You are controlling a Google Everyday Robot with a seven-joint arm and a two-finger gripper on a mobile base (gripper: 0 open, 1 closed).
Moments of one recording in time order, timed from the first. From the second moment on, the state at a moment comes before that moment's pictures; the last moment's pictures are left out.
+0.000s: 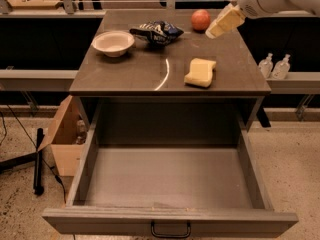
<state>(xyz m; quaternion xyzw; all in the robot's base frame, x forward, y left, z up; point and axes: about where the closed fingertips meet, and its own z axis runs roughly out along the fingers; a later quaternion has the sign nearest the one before) 0.715 -0.189 1.042 -0.45 0.70 -0.15 0.53</state>
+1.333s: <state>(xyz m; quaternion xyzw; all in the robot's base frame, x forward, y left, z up) 0.807 -0.038 0.977 -0.45 0.64 -0.05 0.62</state>
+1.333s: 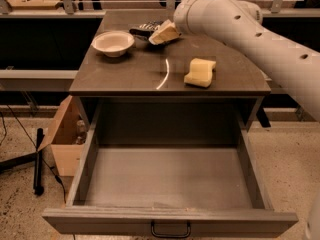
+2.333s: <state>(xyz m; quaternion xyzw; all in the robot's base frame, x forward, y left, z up) 0.845 -0.012 0.917 -0.46 0.65 -0.05 0.60</state>
